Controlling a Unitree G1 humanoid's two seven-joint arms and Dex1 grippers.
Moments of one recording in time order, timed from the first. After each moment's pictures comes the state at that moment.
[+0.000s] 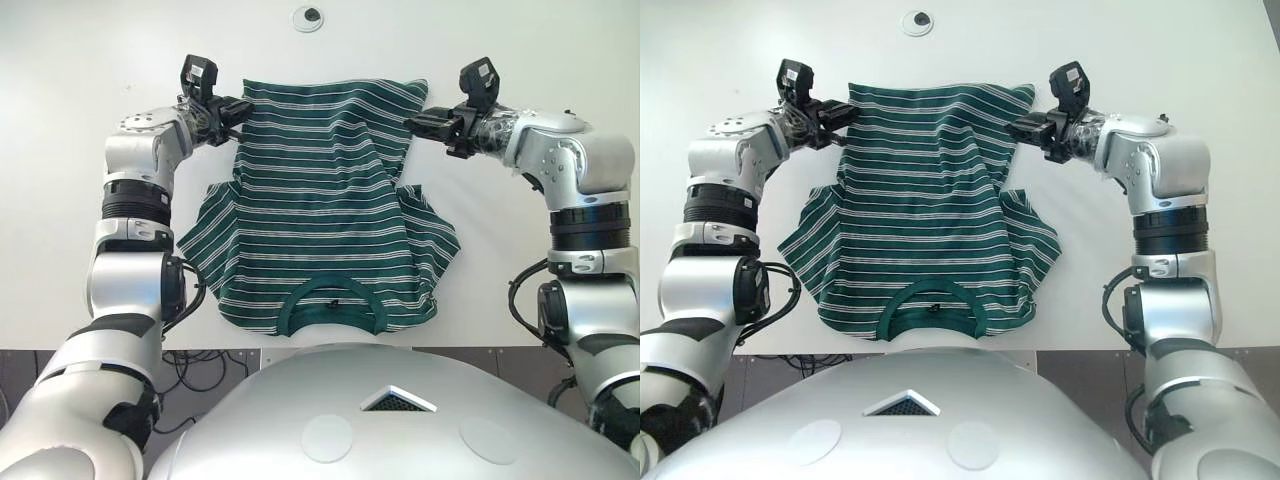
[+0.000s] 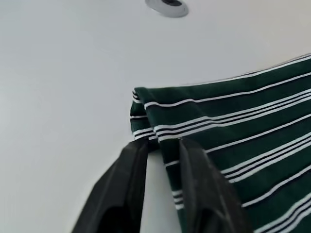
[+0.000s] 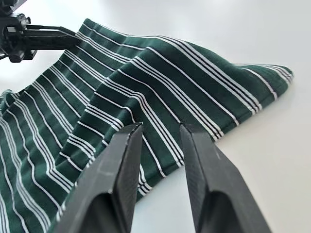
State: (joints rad) left arm -0.61 0.40 0.00 0.74 -0.22 0.47 -0.64; right arm -0.48 -0.48 0.09 0.21 0.42 0.86 0.70
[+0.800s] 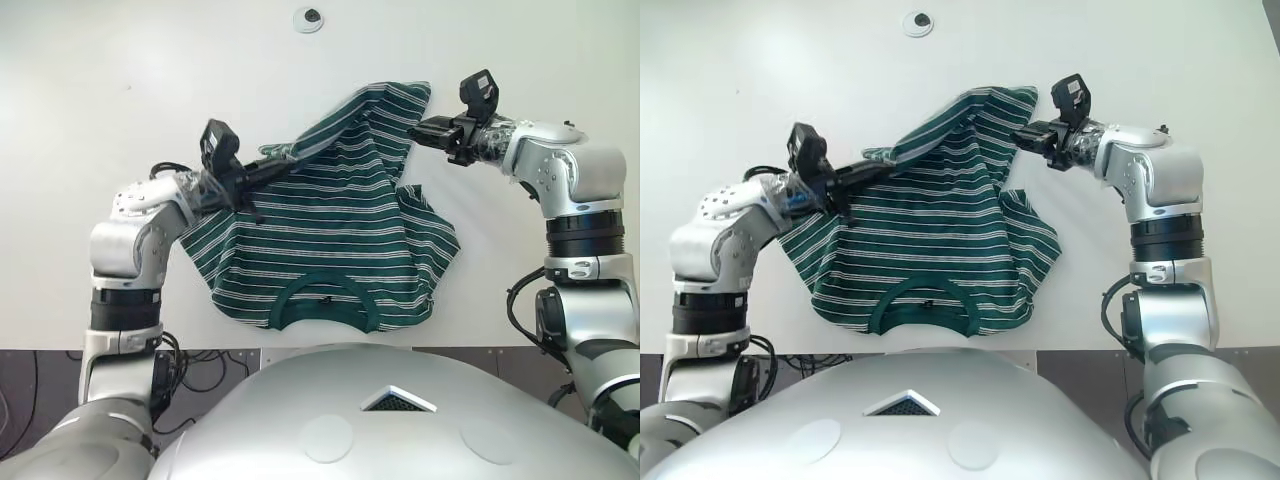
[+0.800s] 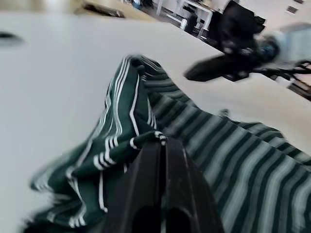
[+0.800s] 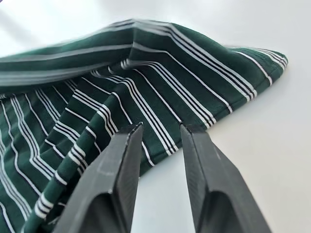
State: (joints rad) left arm -0.04 0.50 0.00 -0.18 -0.50 0.65 -0.90; right arm -0.45 -0.47 0.09 0.22 0.38 0.83 0.69
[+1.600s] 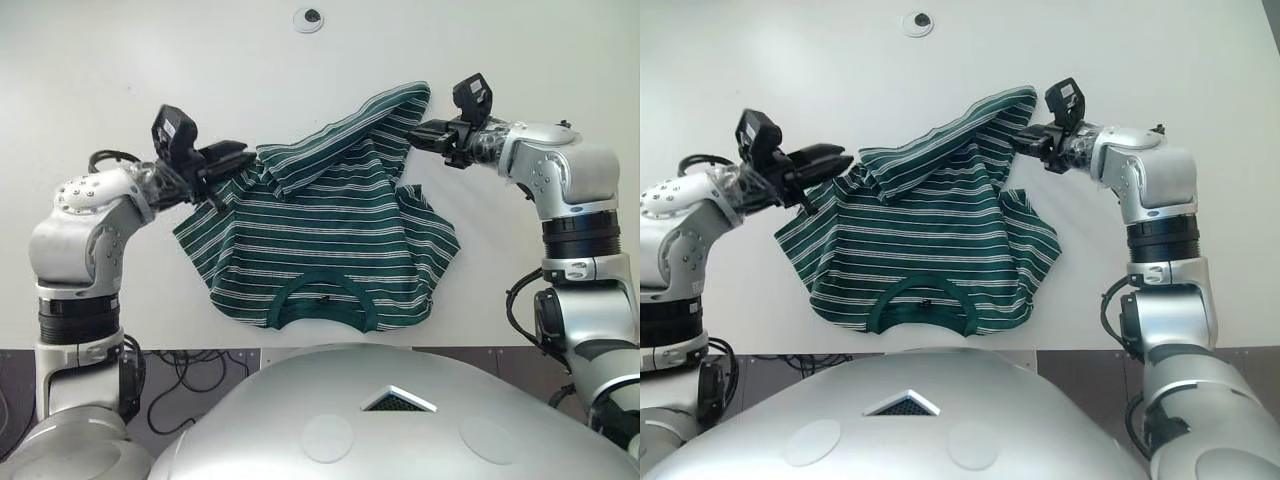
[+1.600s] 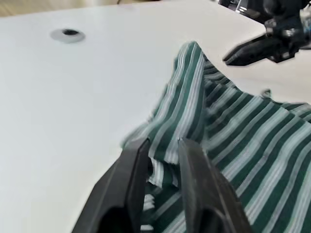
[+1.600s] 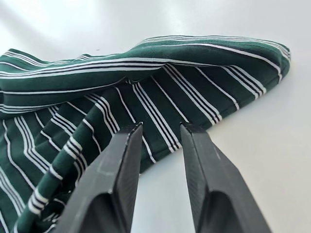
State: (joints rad) left arm -0.10 0.62 0.10 -0.21 -0.47 0.70 -0.78; right arm -0.44 -0.47 0.12 0.21 0.35 0.83 0.69
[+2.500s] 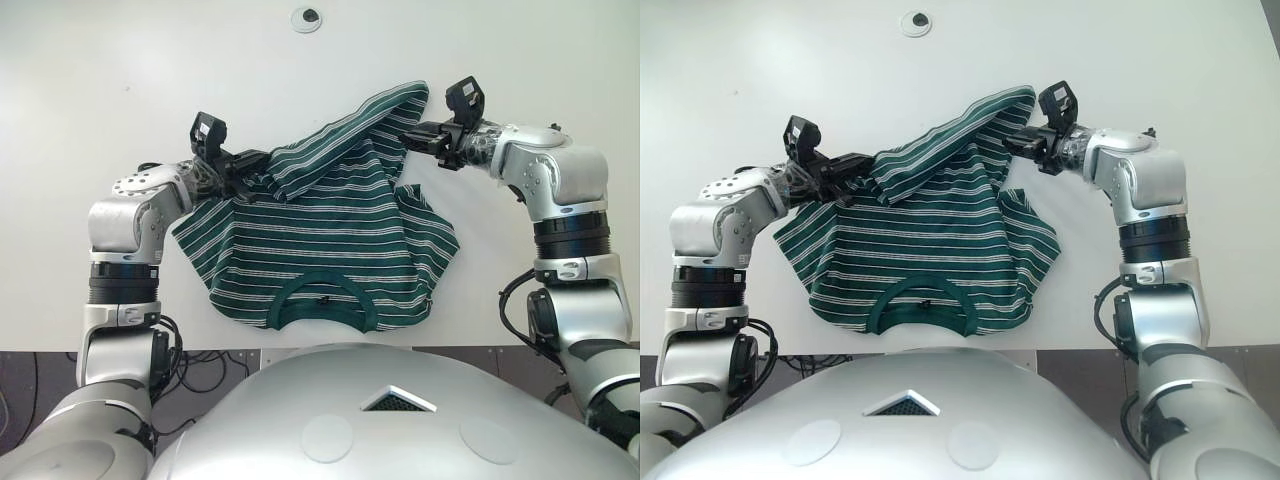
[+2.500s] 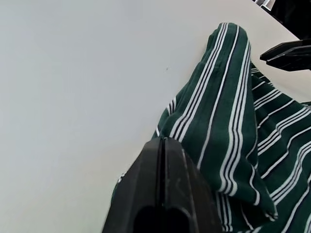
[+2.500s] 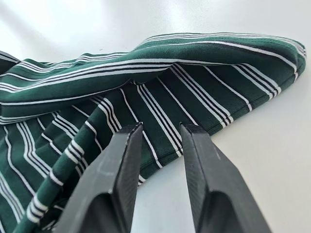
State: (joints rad) left arm -0.19 0.49 0.00 0.07 -0.44 0.72 -0.73; right arm -0.44 -0.44 0.12 0.23 0.34 0.81 0.69
